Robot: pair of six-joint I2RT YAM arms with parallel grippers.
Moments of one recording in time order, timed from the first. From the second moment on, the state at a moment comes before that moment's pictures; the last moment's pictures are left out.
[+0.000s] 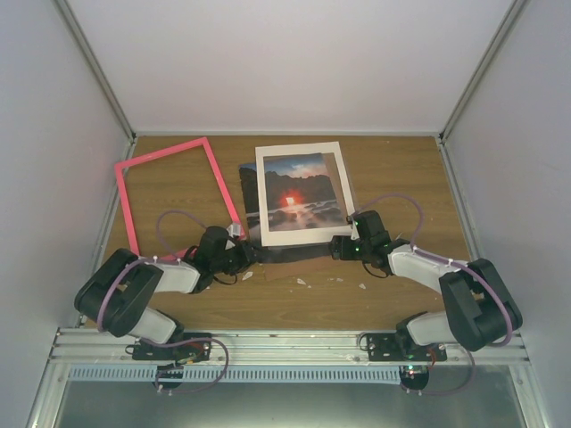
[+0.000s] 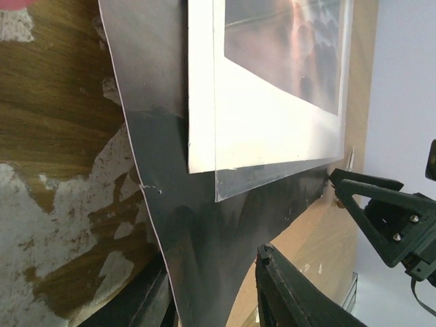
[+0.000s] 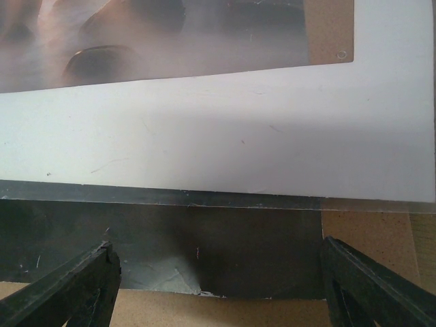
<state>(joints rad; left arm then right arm) -0.48 1.45 0.31 0.51 0.41 -1.04 0.42 1.37 0.53 -0.10 -0.11 0.39</state>
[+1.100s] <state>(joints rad) -0.43 1.44 0.38 0.39 0.41 -1.03 0.42 1.35 0.53 -0.11 -0.11 0.39</state>
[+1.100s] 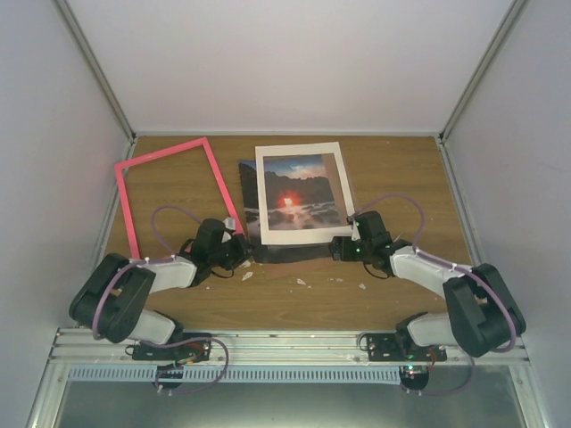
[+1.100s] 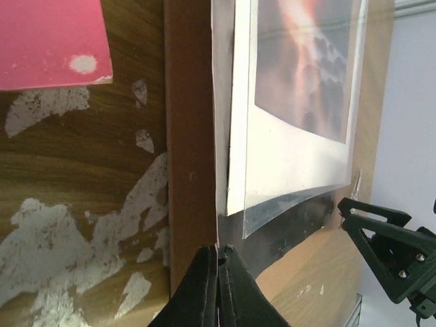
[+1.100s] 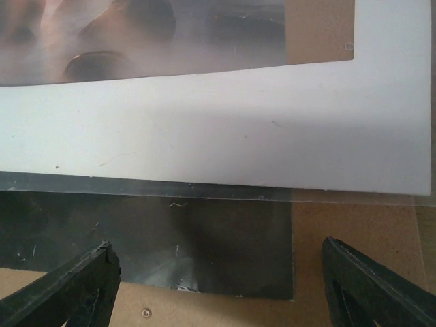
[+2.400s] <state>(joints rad) -0.42 0.94 1.01 -0.66 -0.15 -0.66 0.48 1.21 0.55 -0.21 -0.12 0.38</state>
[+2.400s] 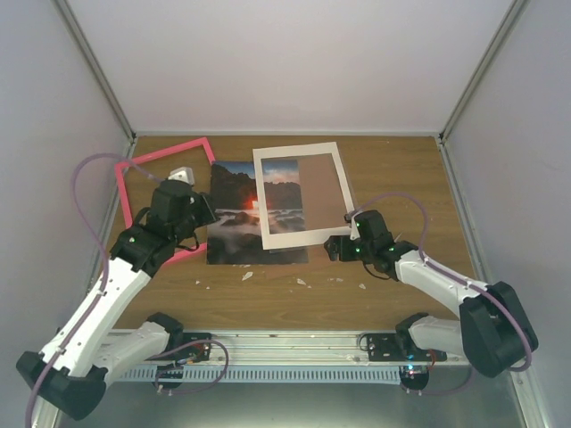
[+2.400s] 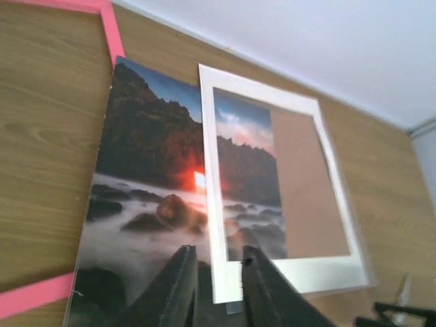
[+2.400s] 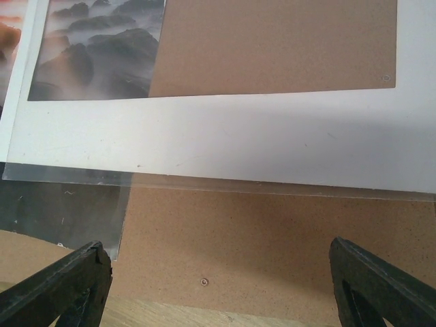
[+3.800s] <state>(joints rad) 0.20 1.83 0.87 -0.06 0.90 -0.45 0.49 1.28 0.55 -0.16 -0.16 0.34</state>
